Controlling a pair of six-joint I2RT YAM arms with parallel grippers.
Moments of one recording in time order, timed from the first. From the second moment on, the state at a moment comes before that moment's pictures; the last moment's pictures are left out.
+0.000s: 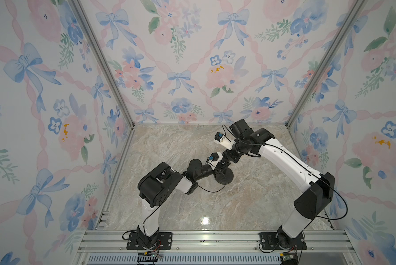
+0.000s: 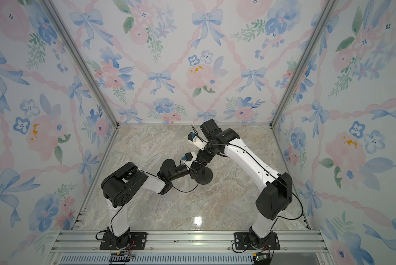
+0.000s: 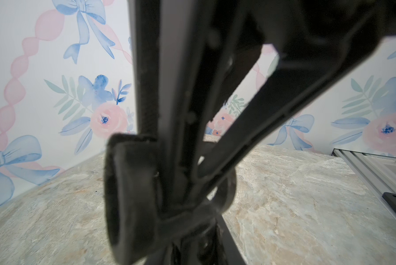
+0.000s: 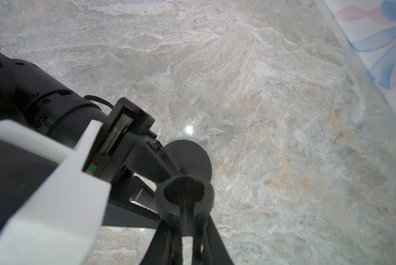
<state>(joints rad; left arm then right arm) -0.69 1.96 0.76 1.27 0.48 0.00 0.61 1.69 1.66 -1.04 -0.10 -0.35</state>
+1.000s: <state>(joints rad) -0.74 1.96 0.79 1.25 0.40 0.00 0.63 1.45 1.32 -0.70 0.02 0.39</state>
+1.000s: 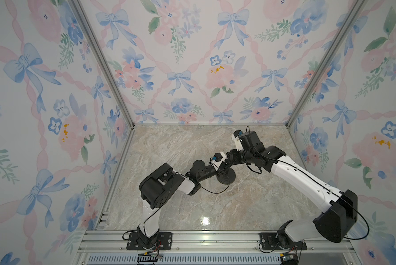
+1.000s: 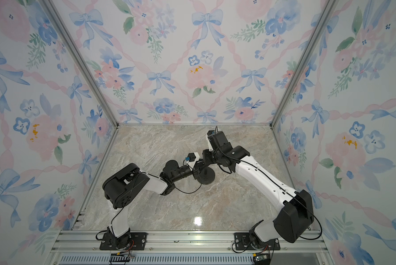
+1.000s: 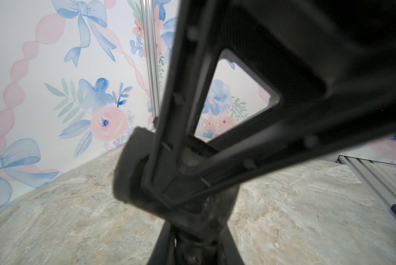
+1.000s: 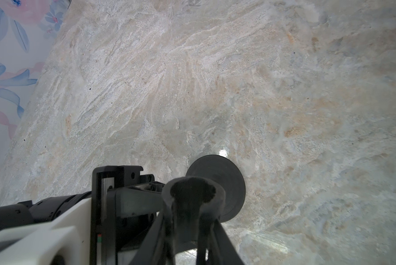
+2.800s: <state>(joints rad) -0.73 1.97 0.78 1.27 0.45 -0.02 0.65 1.64 1.60 -1.03 -0.03 -0.85</state>
